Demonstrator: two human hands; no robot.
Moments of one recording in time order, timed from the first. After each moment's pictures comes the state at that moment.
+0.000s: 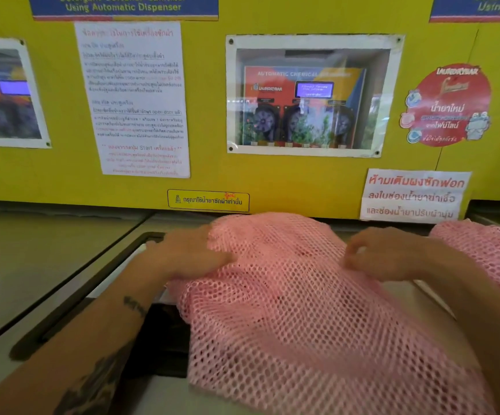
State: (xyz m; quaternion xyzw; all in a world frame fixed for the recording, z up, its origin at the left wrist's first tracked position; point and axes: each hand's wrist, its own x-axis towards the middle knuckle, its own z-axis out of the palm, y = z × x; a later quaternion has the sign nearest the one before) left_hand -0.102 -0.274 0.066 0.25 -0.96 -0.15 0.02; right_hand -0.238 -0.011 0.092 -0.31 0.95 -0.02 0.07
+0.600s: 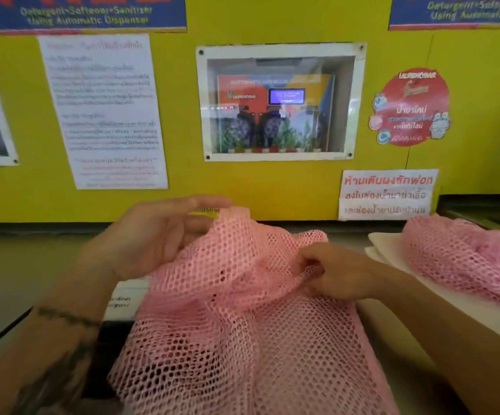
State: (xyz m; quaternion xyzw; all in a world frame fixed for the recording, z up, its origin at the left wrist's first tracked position) left_hand -0.078 -0.262 0.111 0.02 -0.72 -0.69 0.08; right_hand -0.242 -0.027 0.055 -0.43 0.88 -0.19 0.07
